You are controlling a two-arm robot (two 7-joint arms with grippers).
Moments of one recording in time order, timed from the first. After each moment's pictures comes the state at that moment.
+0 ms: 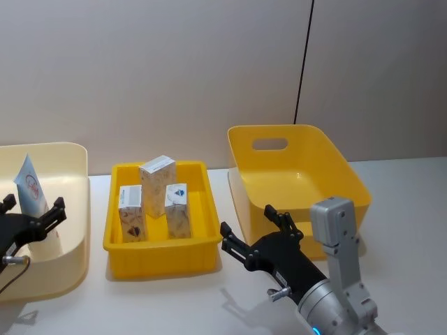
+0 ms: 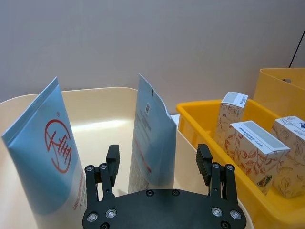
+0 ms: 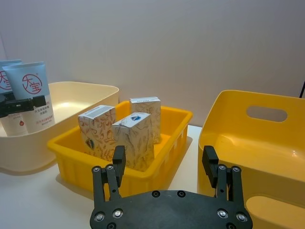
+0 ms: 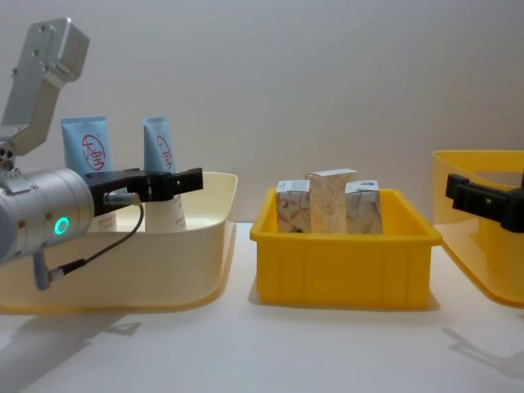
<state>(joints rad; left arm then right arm) -0.41 0.24 0.31 -1.35 -0.41 0.13 -0.13 -0.01 0.34 -0.23 -1.77 0.29 0.03 0.07</state>
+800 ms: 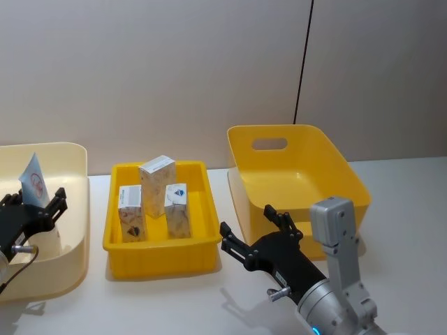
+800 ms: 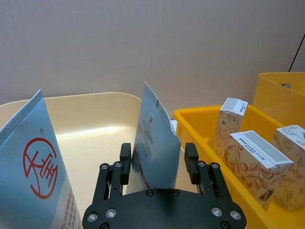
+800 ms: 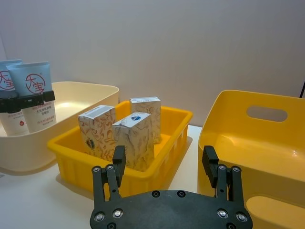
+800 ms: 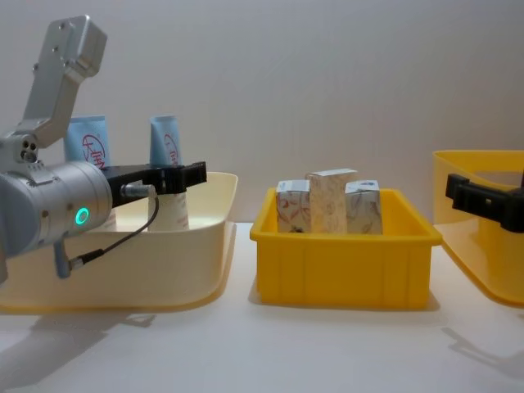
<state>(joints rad) -0.47 0.20 0.32 -1.28 -0.39 0.12 -0.15 -0.01 0.34 -0.23 -1.77 0.29 0.03 0.07</state>
